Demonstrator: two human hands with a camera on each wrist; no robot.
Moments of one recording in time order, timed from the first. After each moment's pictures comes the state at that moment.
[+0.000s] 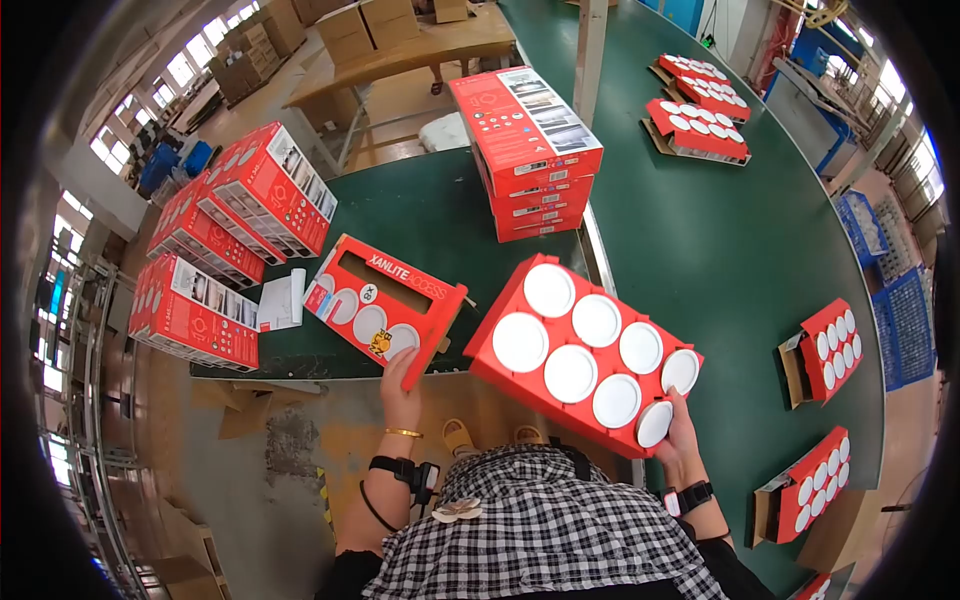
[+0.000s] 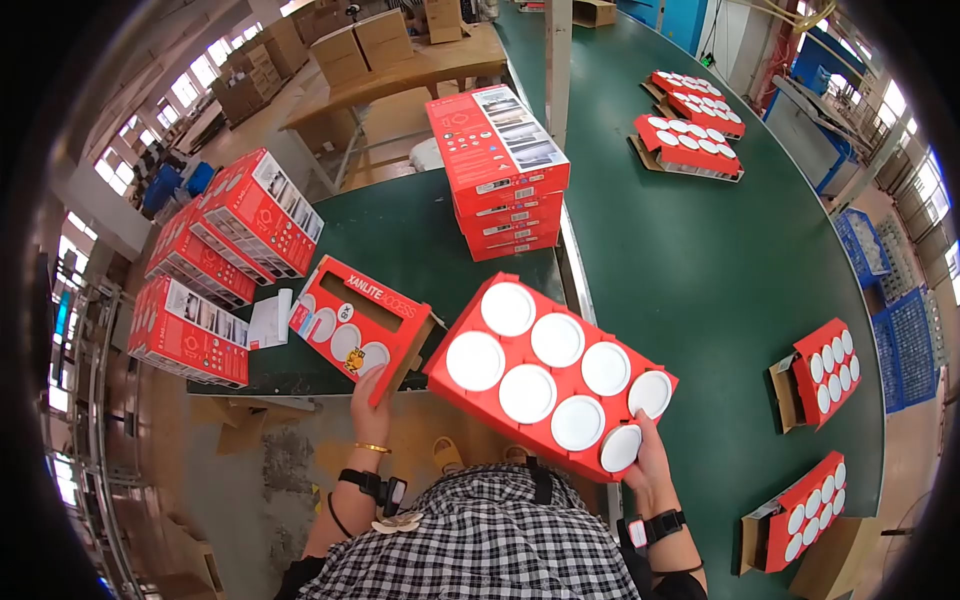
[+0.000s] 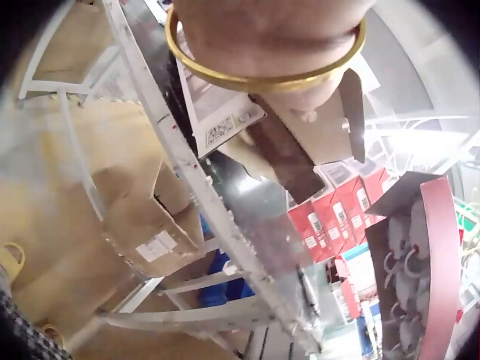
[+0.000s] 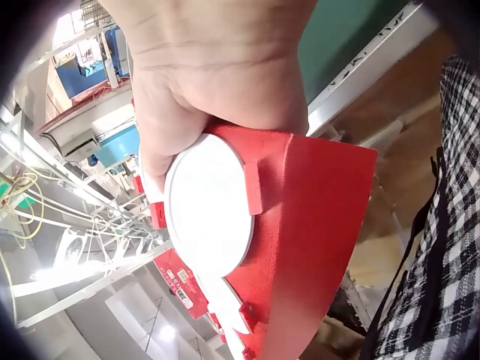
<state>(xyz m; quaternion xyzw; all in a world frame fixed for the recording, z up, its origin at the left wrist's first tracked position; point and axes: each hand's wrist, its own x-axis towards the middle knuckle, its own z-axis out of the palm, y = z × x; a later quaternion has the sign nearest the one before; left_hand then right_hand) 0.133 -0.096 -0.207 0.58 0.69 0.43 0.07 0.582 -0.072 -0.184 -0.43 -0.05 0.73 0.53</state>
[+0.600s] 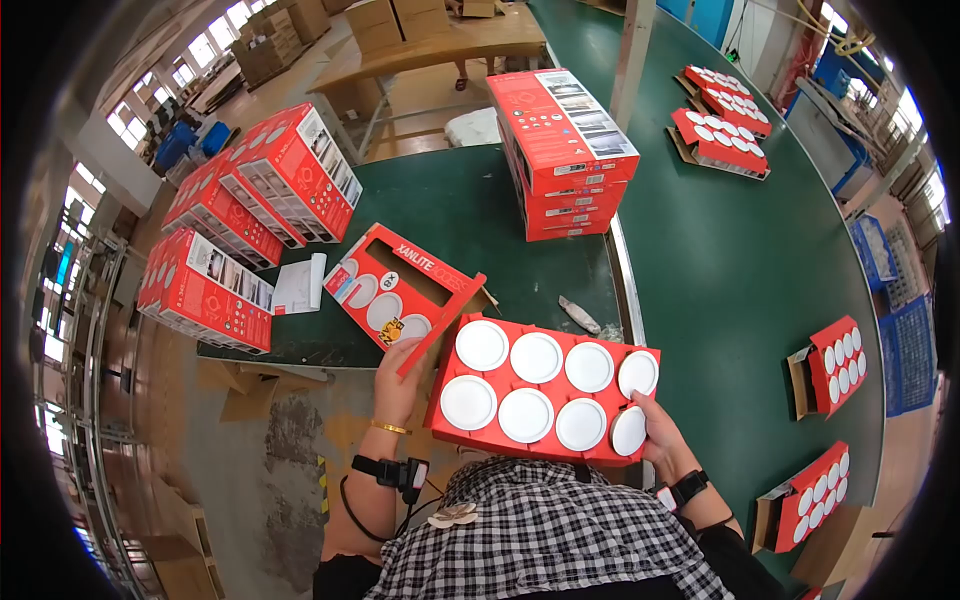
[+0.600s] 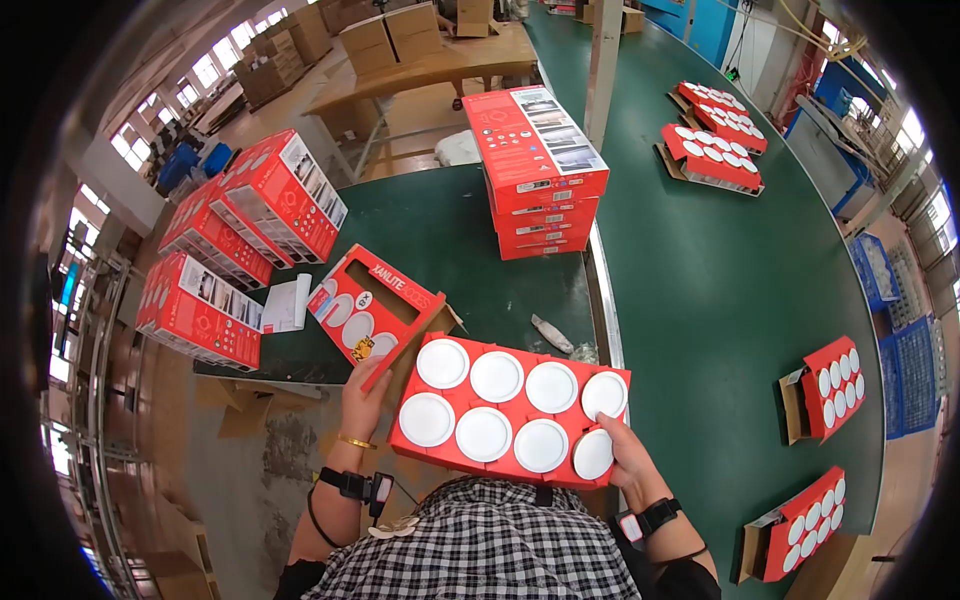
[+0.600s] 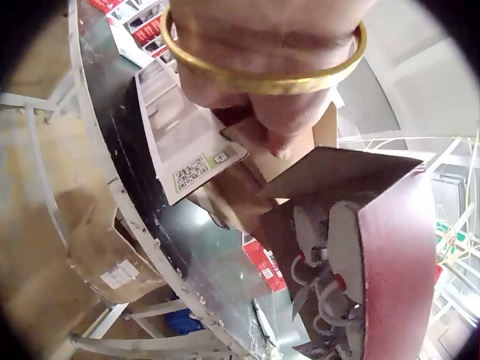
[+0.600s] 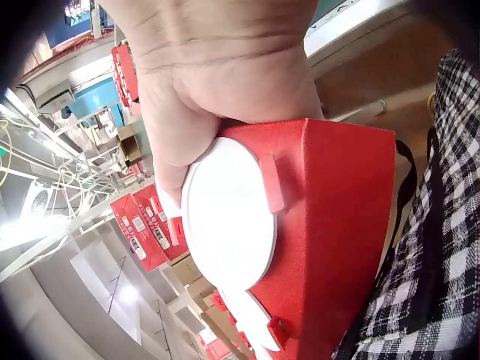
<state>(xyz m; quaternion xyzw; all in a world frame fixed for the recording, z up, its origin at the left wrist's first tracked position) 0.112 -0.107 -0.146 0.54 0.69 0.44 0.18 0.527 -0.062 -0.167 -0.47 -0.15 0.80 0.33</state>
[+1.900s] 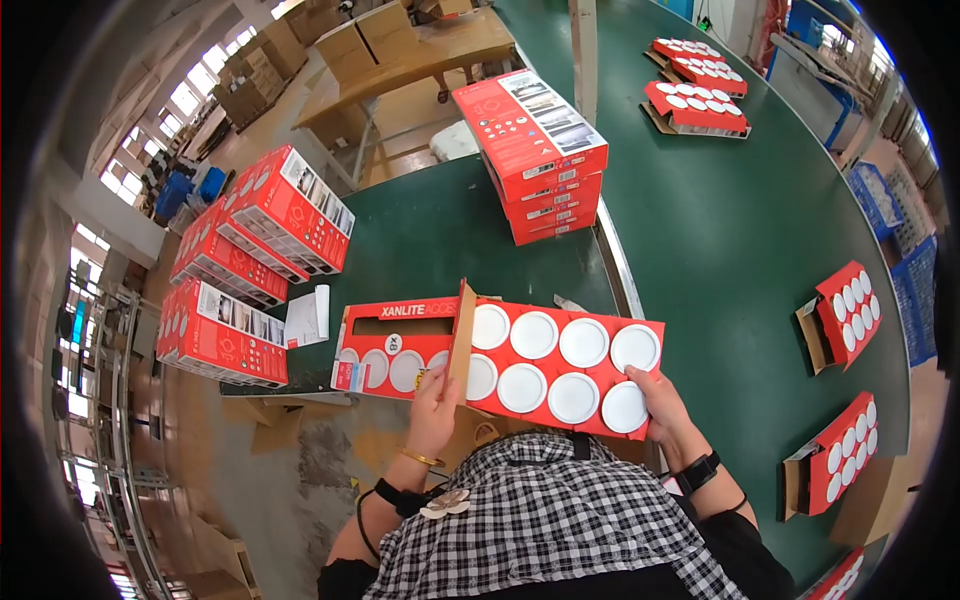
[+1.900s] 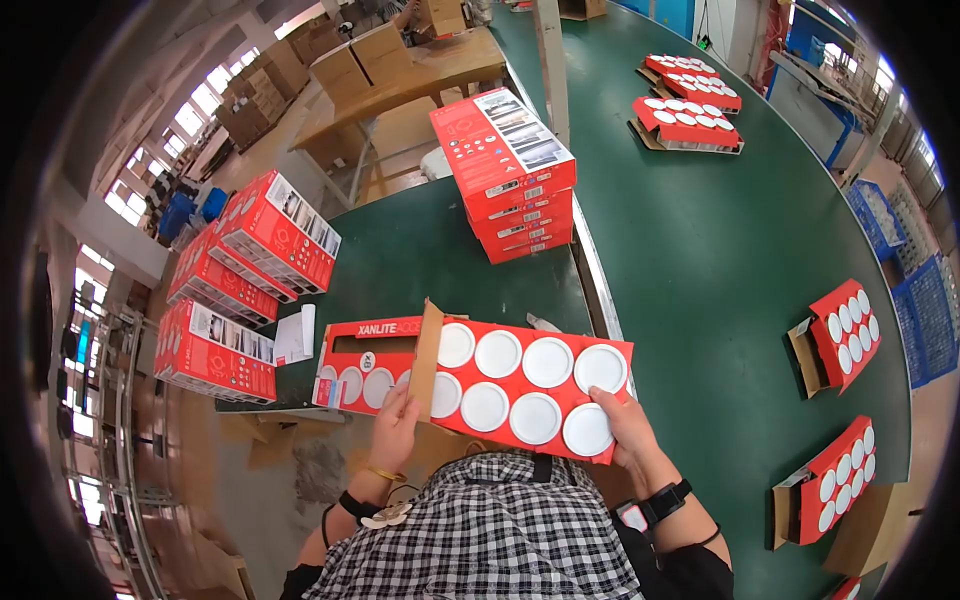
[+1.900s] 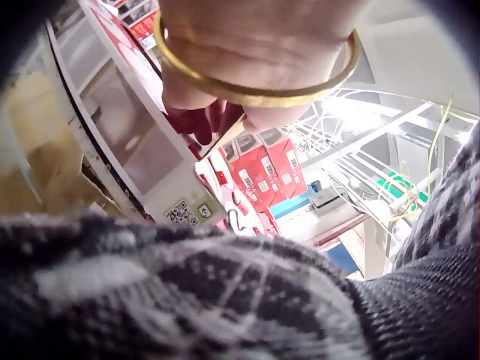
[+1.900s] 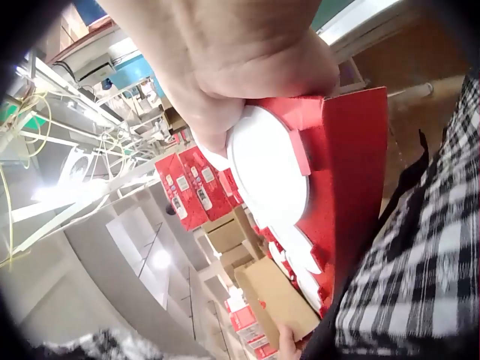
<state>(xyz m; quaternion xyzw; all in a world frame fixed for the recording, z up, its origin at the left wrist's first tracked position) 0.158 -0.121 -0.140 0.55 0.66 0.43 0.28 0.503 -0.057 -0.136 -0.51 -0.22 0.74 0.38</state>
